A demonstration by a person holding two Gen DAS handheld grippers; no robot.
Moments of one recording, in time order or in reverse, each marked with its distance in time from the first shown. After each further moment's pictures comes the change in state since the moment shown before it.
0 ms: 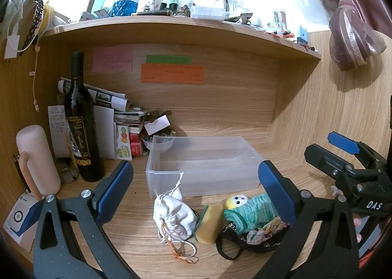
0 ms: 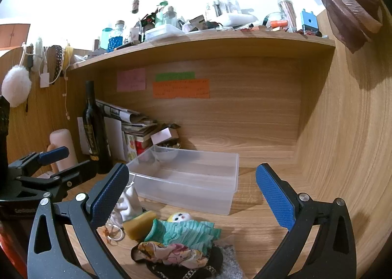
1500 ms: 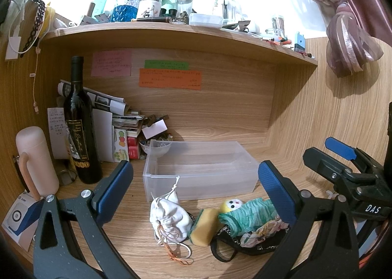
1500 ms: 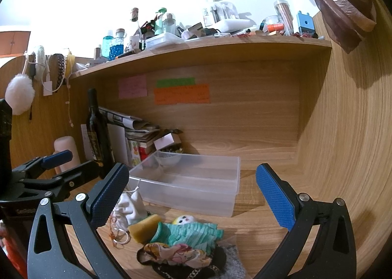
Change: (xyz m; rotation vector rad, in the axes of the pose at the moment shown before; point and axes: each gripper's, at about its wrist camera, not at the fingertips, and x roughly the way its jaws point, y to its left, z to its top) left arm -0.005 -0.003 0.004 -0.010 -0.022 -0.011; right arm -0.007 -0.001 0.000 0.024 -0.027 0.020
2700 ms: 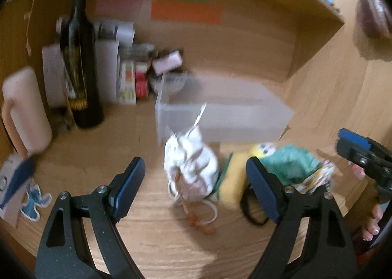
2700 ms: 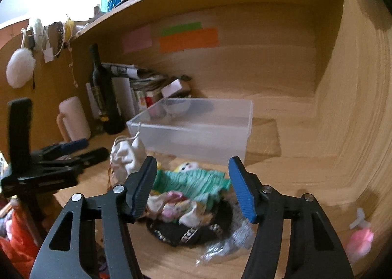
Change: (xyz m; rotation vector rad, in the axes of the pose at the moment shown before) left arm 0.058 0.042 -0.067 -0.056 0.306 0.026; right arm 0.024 -0.021 -0.045 0.035 0.285 0.124
